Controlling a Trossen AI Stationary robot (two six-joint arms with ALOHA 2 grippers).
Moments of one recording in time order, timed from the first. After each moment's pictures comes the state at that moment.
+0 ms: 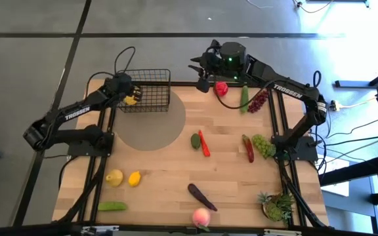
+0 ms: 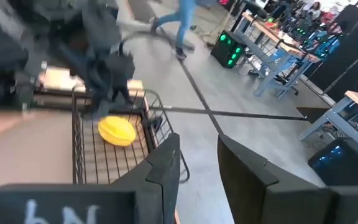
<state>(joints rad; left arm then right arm) 0.86 1.01 0.59 -0.24 -0.51 -0.12 -0.38 1.65 1.76 -0.38 0.07 -0.40</state>
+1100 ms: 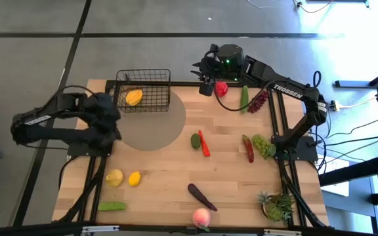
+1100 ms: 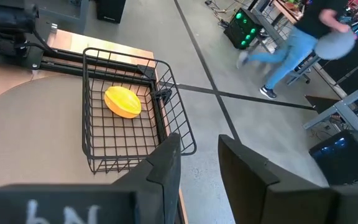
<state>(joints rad) 0.24 0.68 0.99 -1.29 0.32 -0.46 -0.38 1.65 1.76 -0.49 0.07 -0.45</state>
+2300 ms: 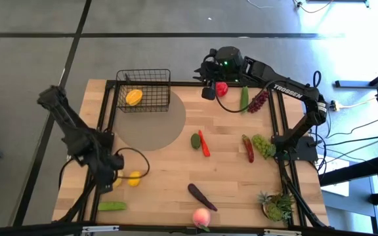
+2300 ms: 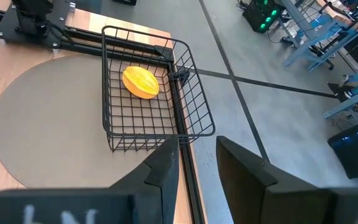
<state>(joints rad) -0.85 1.08 0.96 -1.06 0.11 -1.24 -0.38 1.65 1.76 -0.60 0.02 -0.45</state>
